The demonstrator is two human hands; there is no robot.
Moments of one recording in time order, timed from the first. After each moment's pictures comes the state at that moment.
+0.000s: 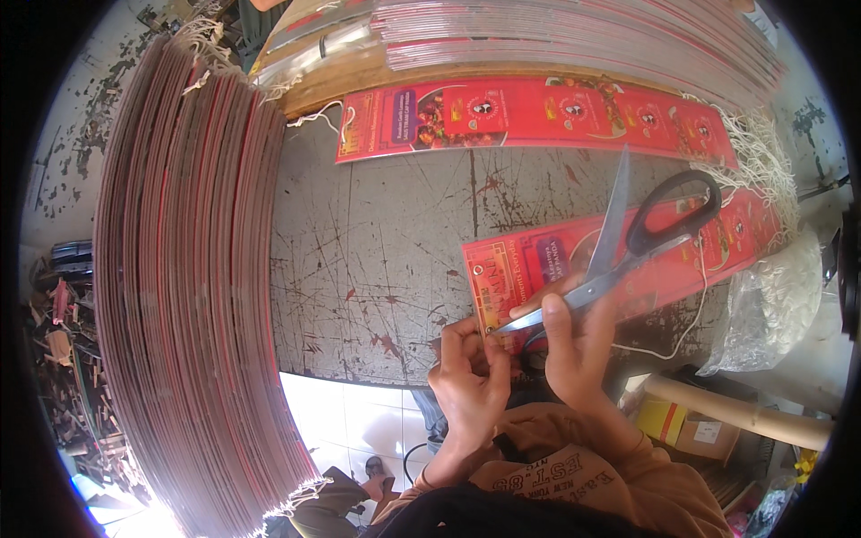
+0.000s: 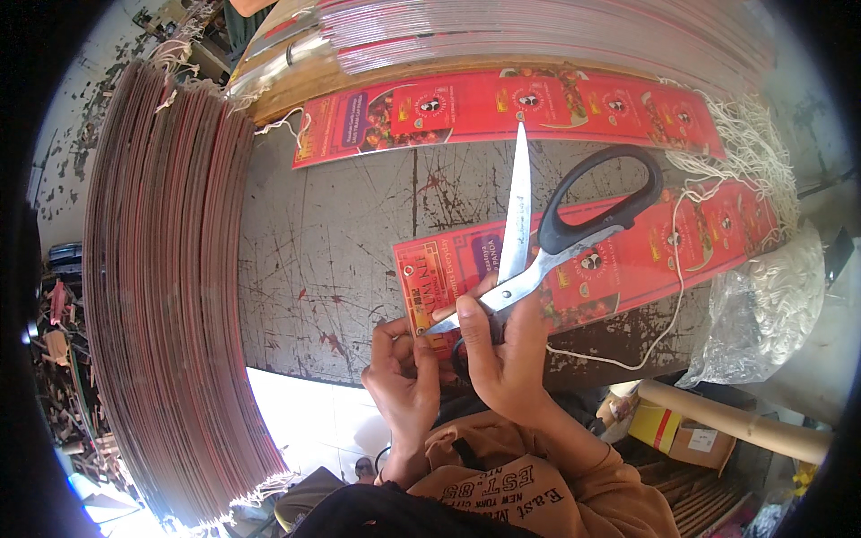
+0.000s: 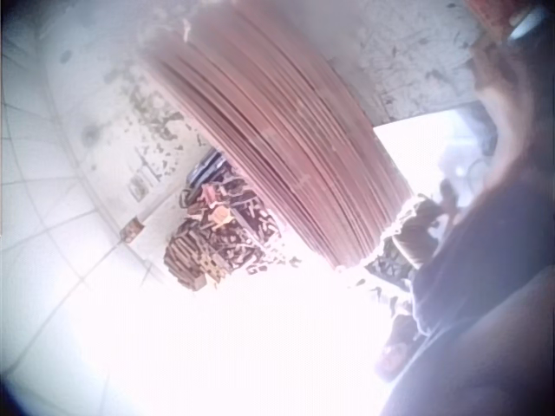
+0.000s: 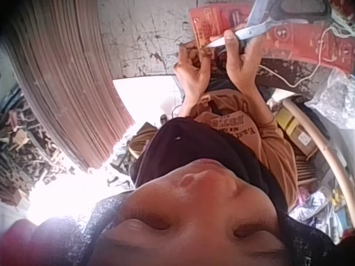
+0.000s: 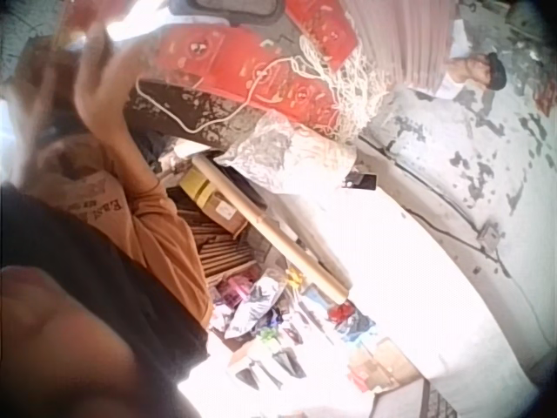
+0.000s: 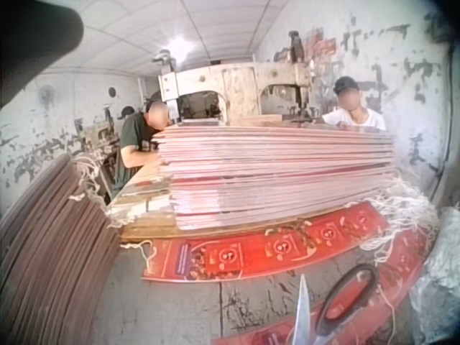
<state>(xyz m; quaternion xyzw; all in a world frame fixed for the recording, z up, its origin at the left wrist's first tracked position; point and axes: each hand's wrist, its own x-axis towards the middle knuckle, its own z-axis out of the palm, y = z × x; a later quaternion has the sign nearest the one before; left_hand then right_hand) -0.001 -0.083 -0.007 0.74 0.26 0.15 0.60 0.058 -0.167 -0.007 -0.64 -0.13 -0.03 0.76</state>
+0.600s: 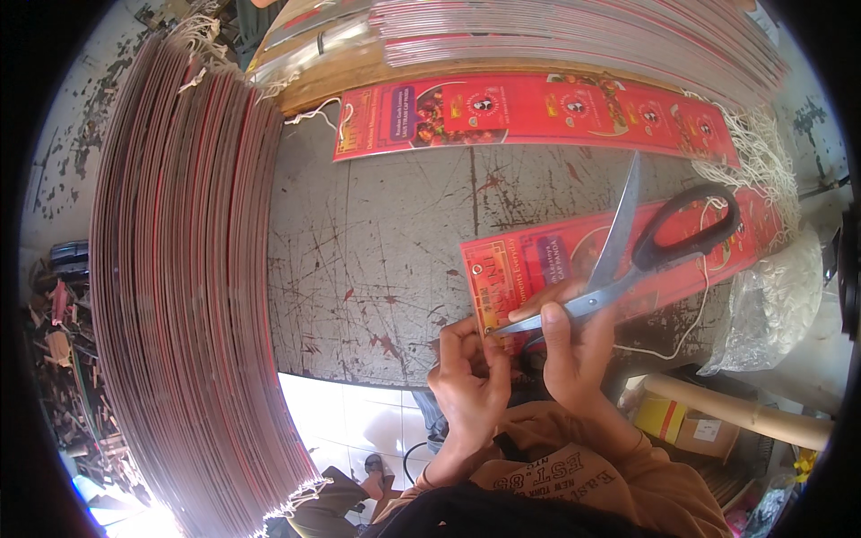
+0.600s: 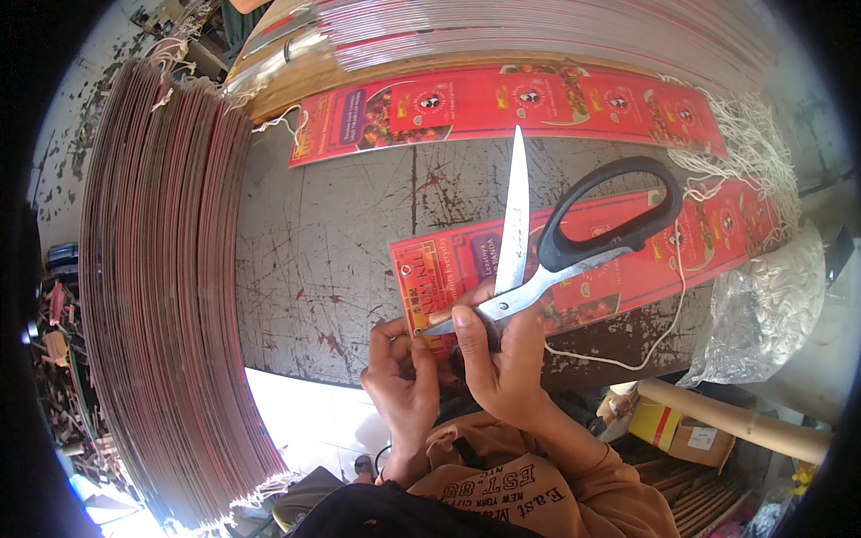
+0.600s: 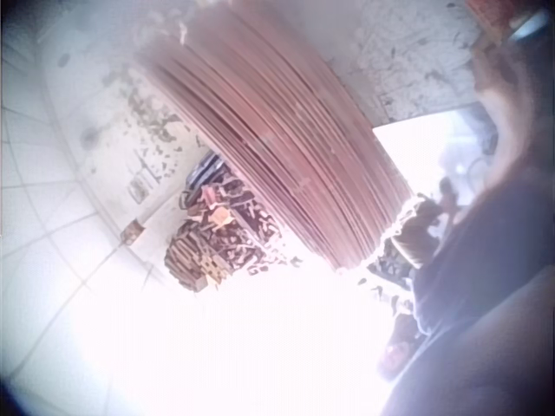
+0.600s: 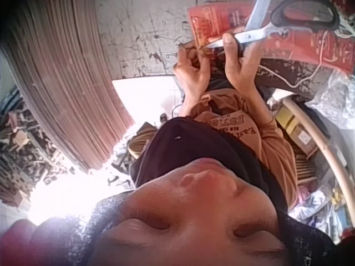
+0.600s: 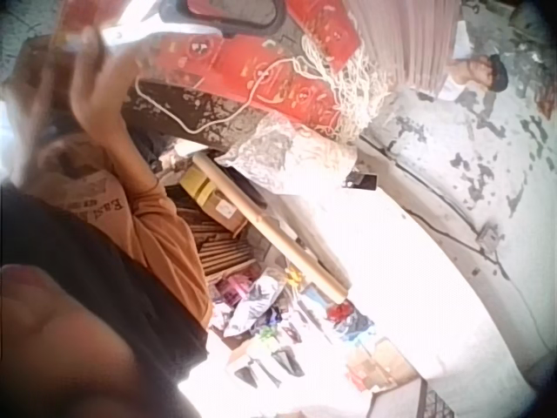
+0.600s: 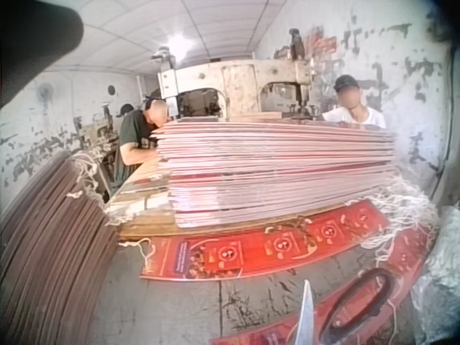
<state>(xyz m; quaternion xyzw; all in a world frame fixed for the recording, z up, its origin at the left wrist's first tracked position) -0.001 -0.083 -0.011 0.75 0.27 0.15 0.59 0.057 -0.171 -0.008 -0.66 -0.15 -0.02 0.74</state>
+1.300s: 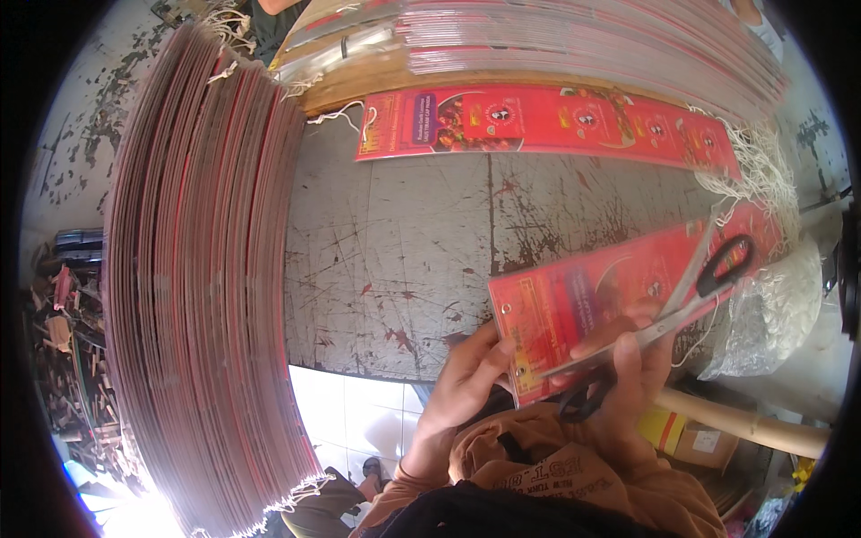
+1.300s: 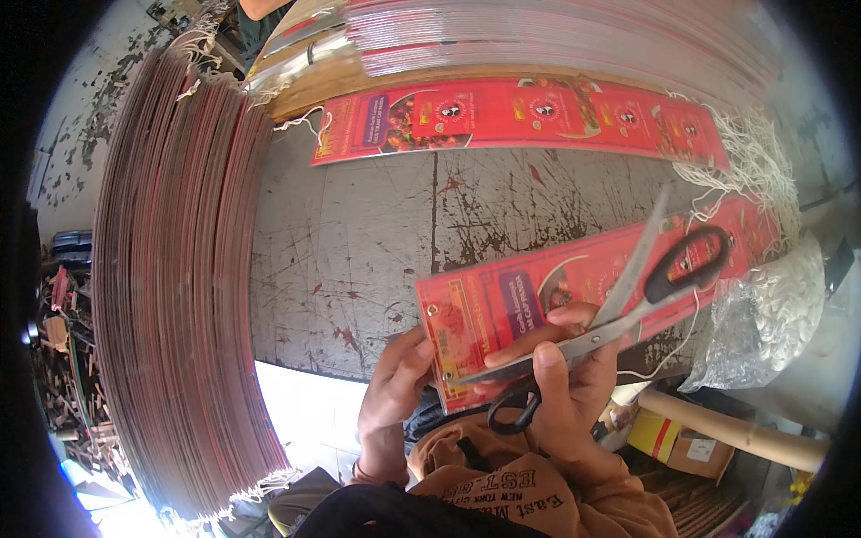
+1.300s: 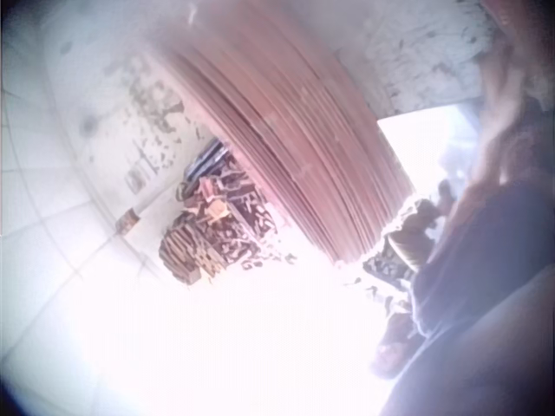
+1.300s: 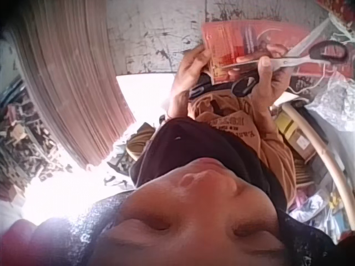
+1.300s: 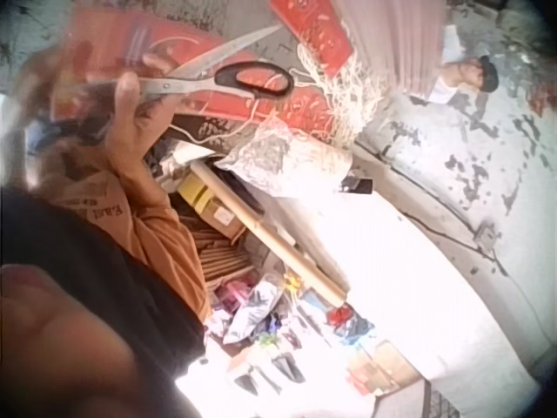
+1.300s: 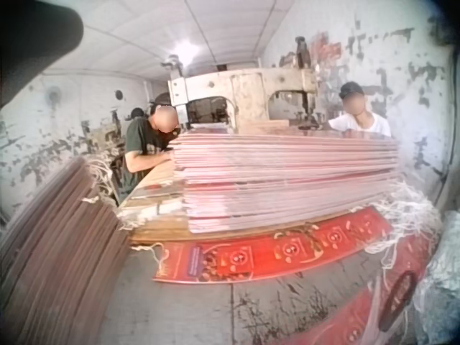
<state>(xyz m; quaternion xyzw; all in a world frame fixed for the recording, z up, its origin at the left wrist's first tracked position) -0.004 -0.044 -0.001 0.55 0.10 -0.11 0.82 0.030 -0.192 0.037 -0.54 -0.01 0.02 0.84</state>
